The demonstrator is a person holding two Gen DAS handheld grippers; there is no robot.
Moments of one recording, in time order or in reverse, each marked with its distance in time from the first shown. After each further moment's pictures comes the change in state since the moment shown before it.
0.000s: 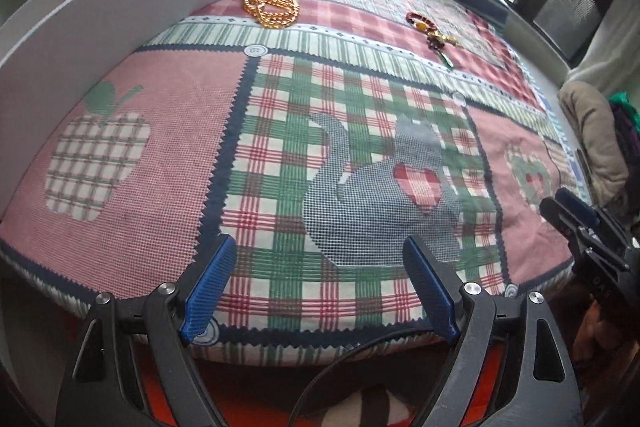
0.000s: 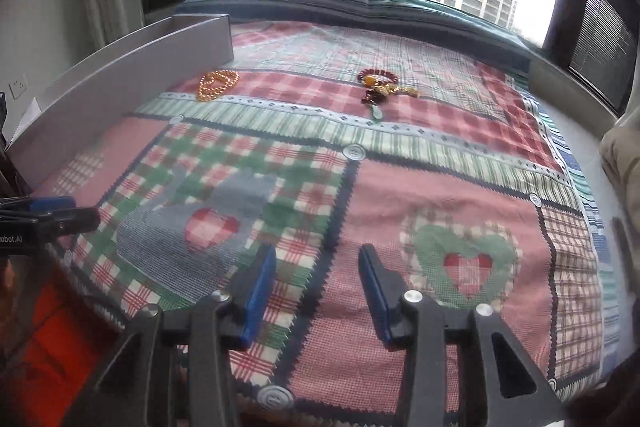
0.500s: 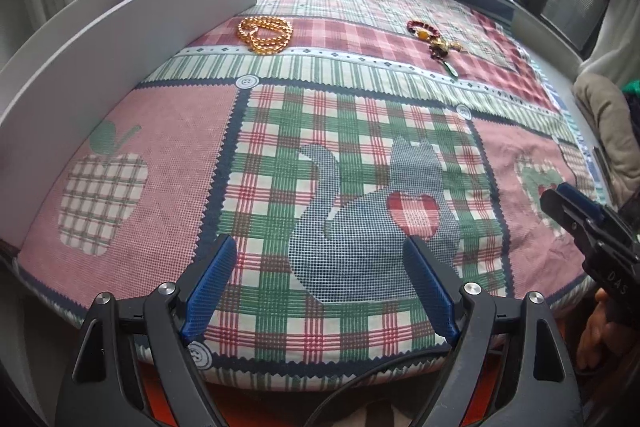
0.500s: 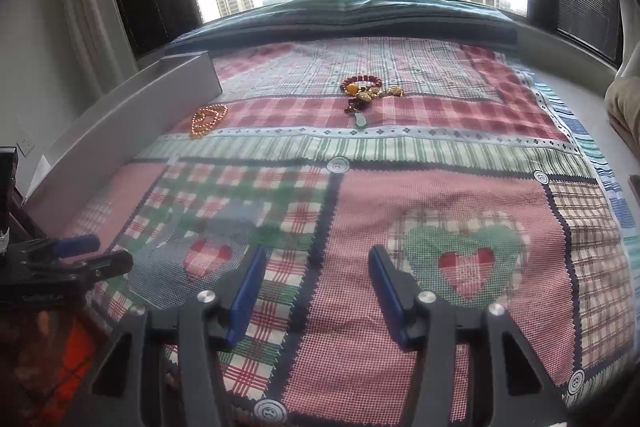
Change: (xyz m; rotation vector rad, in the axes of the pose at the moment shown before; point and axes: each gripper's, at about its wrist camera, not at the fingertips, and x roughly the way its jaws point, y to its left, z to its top) left arm 0.002 -0.017 0.016 0.035 -0.047 0.091; right arm 0.006 -0.029 0.006 0.137 -0.053 0.109
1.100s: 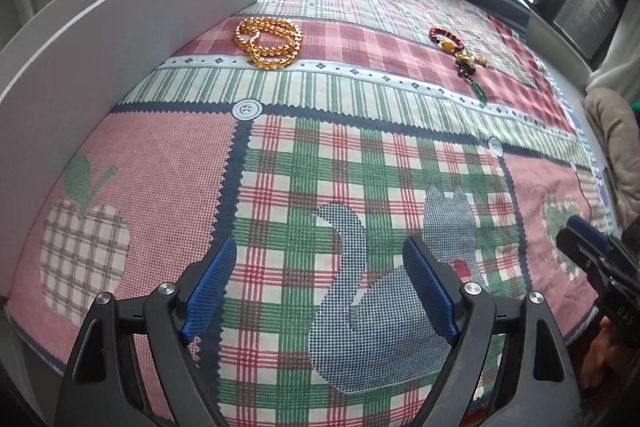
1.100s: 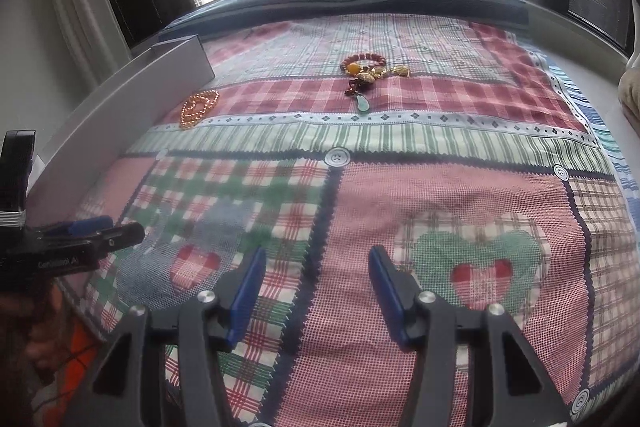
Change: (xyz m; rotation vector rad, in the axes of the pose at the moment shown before) left arm 0.042 0.016 0.054 -0.018 0.020 -0.021; right arm 0.030 -0.011 0.018 0.026 0.085 0.022
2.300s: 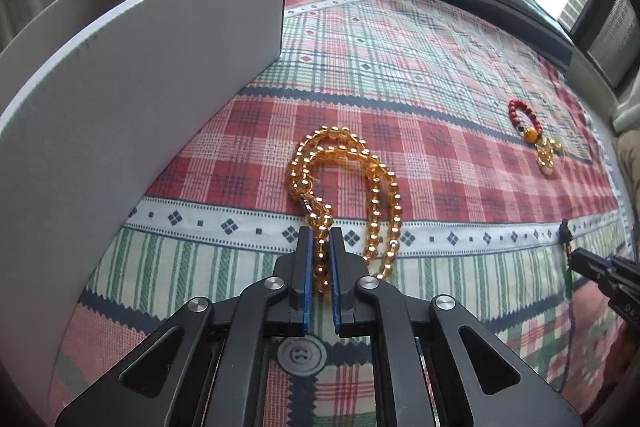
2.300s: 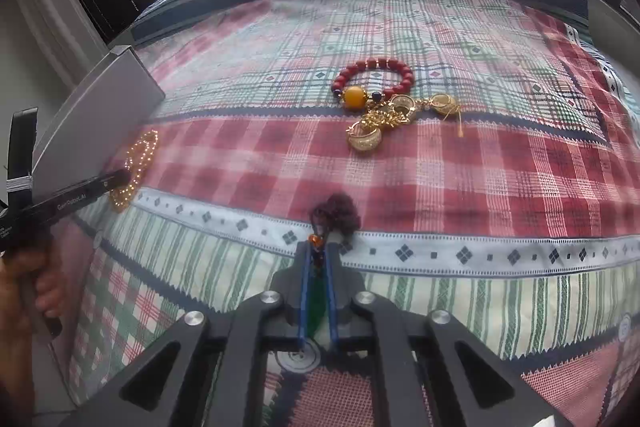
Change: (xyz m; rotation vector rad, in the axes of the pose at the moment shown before) left arm 0.077 0.041 0.113 -0.005 -0.028 0.009; right arm 0.122 -0.036 0.114 -0.004 0.140 0.077
